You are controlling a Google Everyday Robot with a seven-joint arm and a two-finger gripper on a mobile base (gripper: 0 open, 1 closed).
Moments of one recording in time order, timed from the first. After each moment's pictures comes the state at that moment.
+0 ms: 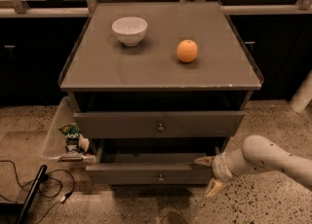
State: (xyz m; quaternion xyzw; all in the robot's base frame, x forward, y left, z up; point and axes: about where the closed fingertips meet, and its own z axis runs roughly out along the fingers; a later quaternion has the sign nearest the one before) arm 0.480 -0.201 0.463 -0.72 0.63 0.13 0.26
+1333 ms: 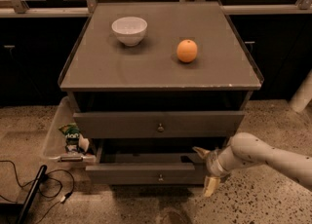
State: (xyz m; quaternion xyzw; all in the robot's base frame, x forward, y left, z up) arm 0.513 -0.197 0.425 -0.70 0.65 0.13 0.25
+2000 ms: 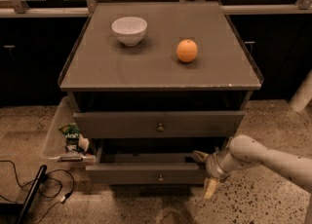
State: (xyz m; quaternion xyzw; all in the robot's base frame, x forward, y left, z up) arm 0.516 -0.202 0.393 -0.69 0.67 0.15 0.23
